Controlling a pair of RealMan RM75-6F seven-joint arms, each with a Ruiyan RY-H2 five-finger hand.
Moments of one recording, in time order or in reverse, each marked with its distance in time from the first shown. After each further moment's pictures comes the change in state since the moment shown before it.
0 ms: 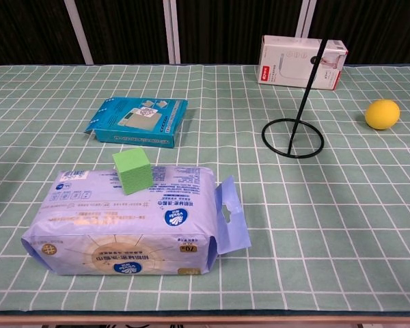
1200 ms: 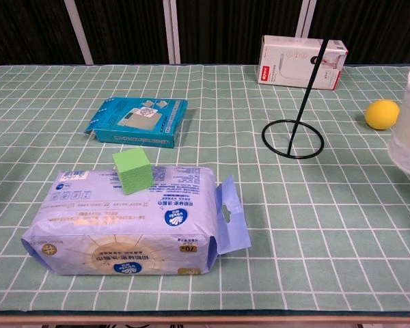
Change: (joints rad) left arm 0.004 0.004 -0.003 -0.004 -0.001 0.008 -0.009; right arm -0.368 0.075 -0.416 0.055 -0.463 -0.083 0.309
